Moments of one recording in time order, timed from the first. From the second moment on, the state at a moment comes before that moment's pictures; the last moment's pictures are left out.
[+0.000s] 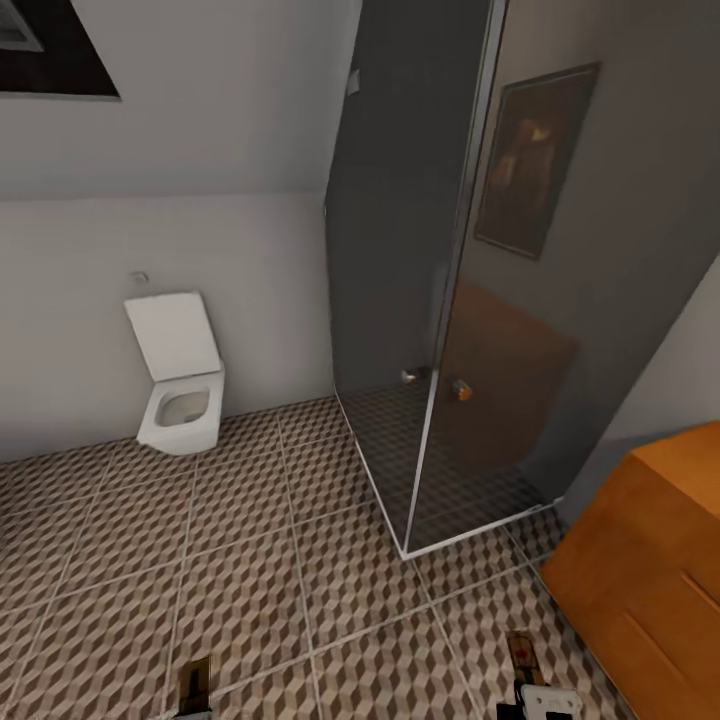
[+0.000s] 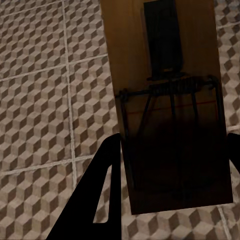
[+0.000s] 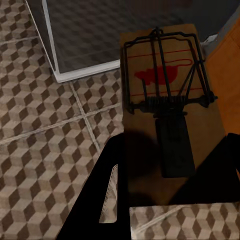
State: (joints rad) left arm -0.35 0.04 -0.66 0.07 0.72 -0.76 0.12; right arm -0.18 -0.03 0.07 -0.46 -0.01 -0.45 -0.22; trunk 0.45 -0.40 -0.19
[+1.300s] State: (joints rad) left arm -0.35 0.04 -0.66 0.07 0.72 -0.76 0.12; right arm -0.18 -0.03 0.07 -0.46 -0.01 -0.45 -0.22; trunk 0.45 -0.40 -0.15
